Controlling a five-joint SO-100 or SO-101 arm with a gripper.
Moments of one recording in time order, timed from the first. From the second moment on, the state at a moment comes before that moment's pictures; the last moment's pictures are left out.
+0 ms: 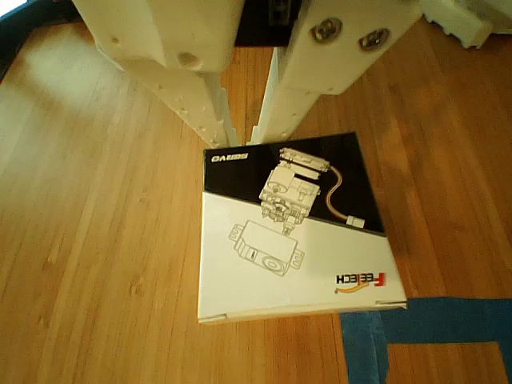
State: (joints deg) arm 52.9 87.8 116.4 57.8 -146.6
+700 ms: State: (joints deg) arm 46.7 91.4 119.2 54.8 -139.6
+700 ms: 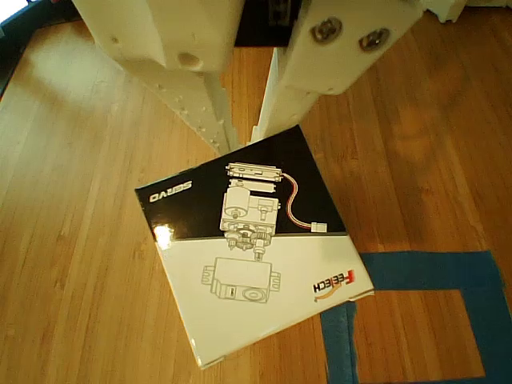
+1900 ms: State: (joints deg) arm 45.1 89.2 116.5 57.2 -138.9
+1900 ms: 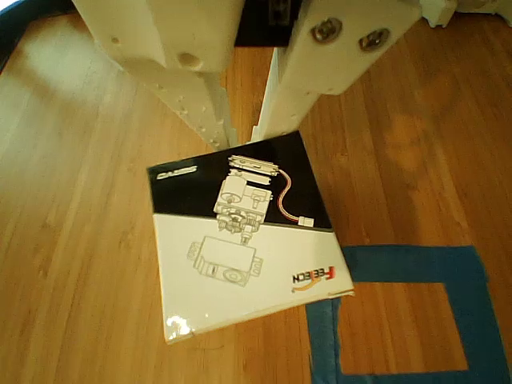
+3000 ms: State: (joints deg) arm 39.7 88.5 113.7 56.0 -133.9
